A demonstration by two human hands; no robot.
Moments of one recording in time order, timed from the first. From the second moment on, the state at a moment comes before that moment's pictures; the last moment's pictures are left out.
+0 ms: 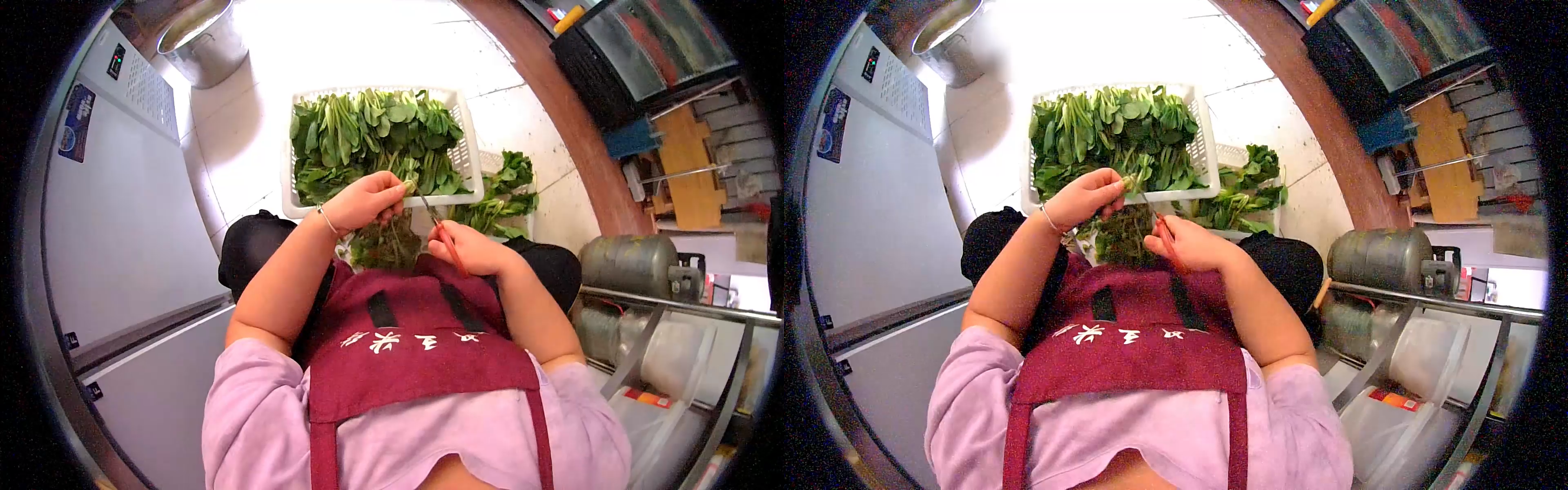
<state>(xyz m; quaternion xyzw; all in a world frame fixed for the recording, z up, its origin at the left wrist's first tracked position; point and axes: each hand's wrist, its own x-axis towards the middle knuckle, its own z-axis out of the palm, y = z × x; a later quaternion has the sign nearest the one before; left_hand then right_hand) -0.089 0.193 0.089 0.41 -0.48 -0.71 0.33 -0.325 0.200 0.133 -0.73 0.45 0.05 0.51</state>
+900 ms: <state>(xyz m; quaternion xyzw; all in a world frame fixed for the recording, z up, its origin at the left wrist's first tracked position) -0.104 0.198 0.060 0.50 -0.62 -0.57 0.22 -0.324 0.213 0.076 -0.67 0.47 0.06 0.57</state>
